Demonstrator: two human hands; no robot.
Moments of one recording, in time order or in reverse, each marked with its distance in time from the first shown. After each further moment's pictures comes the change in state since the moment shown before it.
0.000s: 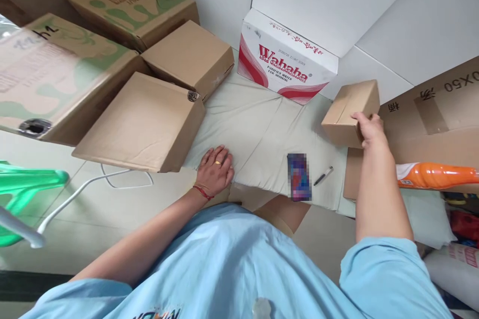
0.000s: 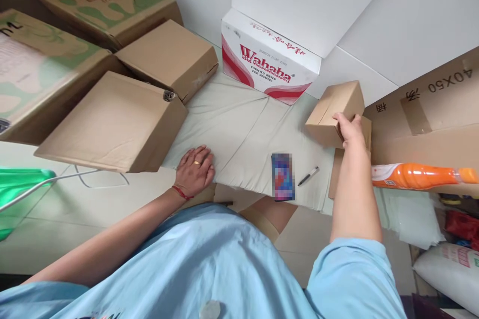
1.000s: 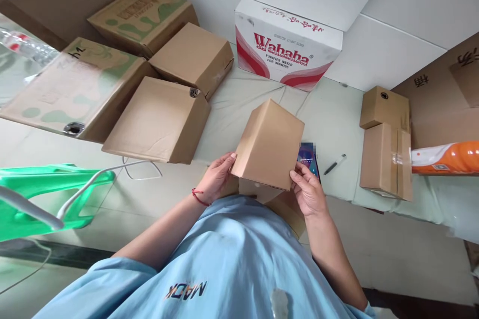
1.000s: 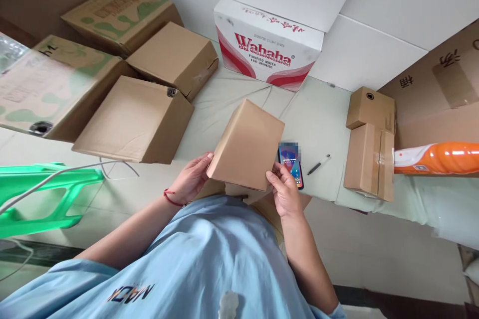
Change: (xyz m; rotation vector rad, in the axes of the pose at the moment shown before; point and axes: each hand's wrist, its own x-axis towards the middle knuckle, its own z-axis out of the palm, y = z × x) left_hand 0.004 0.070 -0.060 -1.259 -0.187 -0.872; right_hand -0.297 0.059 0.048 0.647 -0.541 0.555
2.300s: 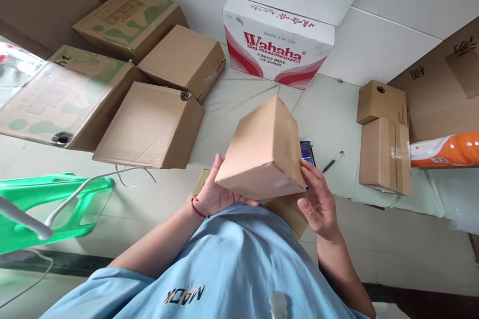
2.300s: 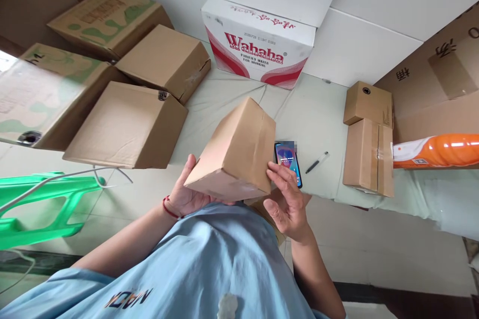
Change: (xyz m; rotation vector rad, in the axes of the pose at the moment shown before) left_hand -0.022 0.002 0.008 -0.304 -0.382 -0.361; right_hand -0.041 -0.021 -0.022 -0.699 -0.203 -0.823
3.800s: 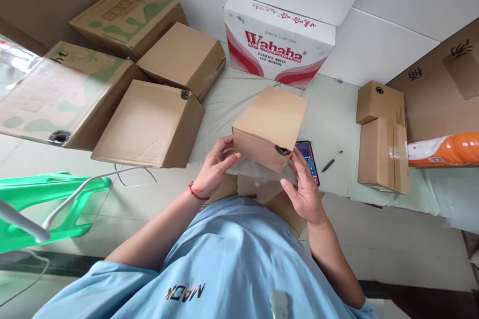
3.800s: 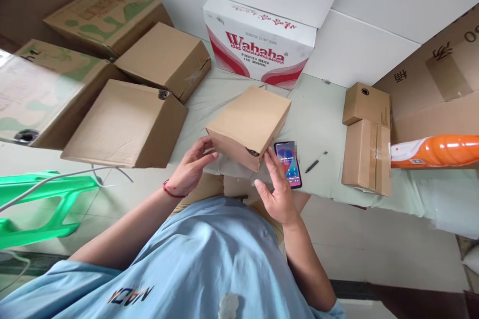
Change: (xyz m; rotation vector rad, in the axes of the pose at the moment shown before) left_hand 0.035 0.033 -0.007 0.683 0.320 0.641; right_hand 0.014 0.030 0.025 -0.061 -0.086 0.080
